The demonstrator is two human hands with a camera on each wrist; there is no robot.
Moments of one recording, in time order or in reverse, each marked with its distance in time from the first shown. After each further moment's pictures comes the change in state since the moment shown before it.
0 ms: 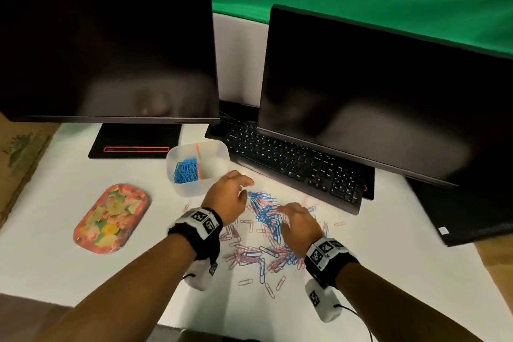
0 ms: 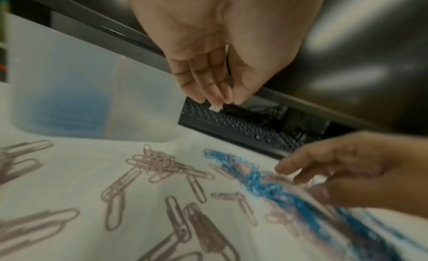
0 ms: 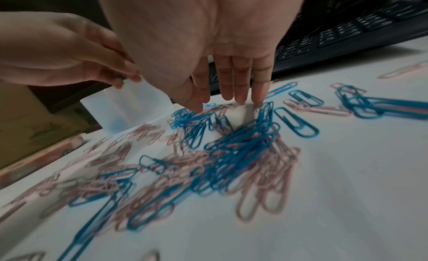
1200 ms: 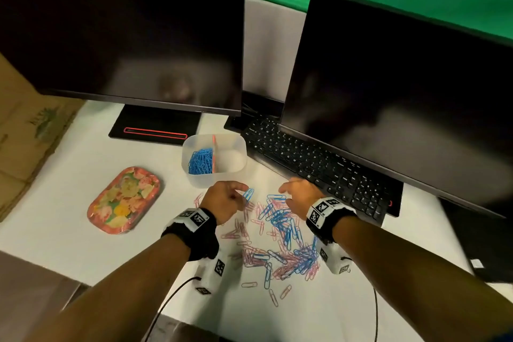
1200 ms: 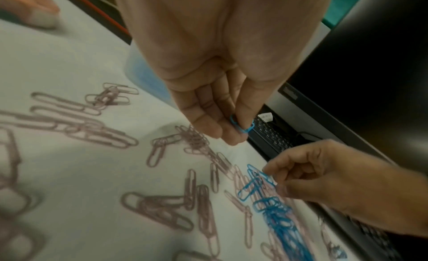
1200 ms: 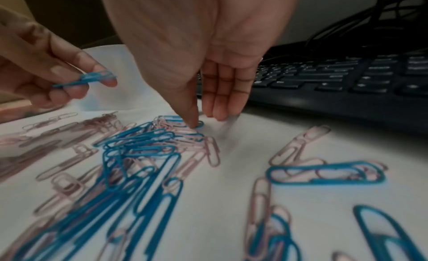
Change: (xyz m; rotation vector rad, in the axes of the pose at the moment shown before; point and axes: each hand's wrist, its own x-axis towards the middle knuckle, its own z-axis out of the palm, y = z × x) left_hand -0.008 -0.041 0.011 -0.539 -0.086 -0.478; right_hand 0.099 -0.021 -0.030 -0.306 -0.218 -0.097
